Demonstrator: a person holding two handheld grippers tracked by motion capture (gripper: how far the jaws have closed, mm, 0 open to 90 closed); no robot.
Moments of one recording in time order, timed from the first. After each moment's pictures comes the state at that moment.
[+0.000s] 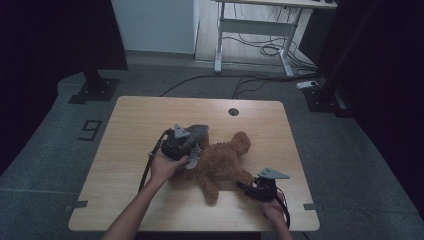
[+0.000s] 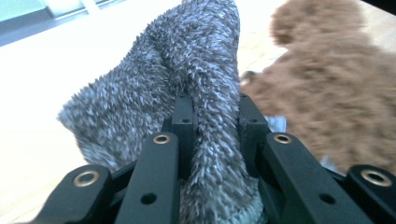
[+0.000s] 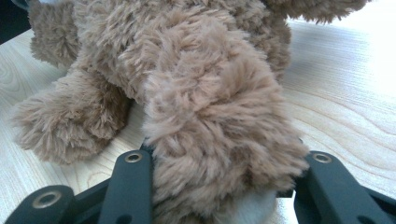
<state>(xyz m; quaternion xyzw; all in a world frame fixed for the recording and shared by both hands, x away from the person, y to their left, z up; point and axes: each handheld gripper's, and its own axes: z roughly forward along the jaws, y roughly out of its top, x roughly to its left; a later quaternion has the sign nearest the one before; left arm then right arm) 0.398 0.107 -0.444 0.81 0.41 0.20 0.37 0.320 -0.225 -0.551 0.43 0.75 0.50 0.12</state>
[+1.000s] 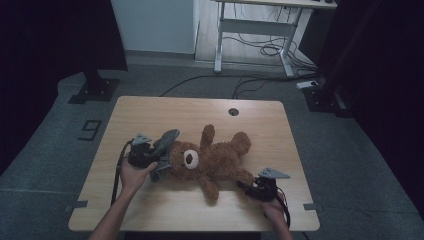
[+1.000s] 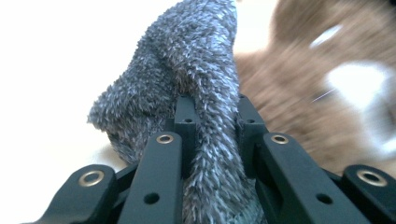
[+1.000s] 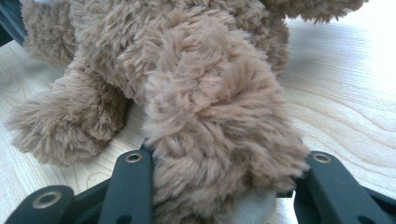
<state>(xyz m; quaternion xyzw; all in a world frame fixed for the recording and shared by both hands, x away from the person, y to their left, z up) 0.373 0.201 -0.465 0.74 0.47 0.15 0.45 0.321 -0.227 -0.552 0.43 0.75 0.50 0.11</state>
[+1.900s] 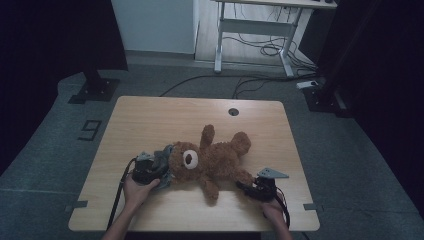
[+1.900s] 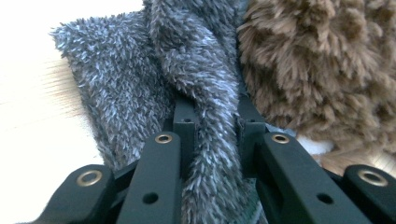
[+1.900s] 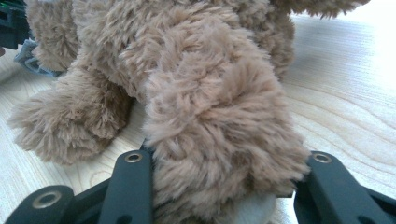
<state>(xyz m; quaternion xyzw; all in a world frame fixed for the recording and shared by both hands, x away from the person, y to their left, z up) 0.360 0.200 -0.534 0.76 0.51 0.08 0.40 0.321 -0.224 -0.552 0.43 0.75 0.49 0.11</state>
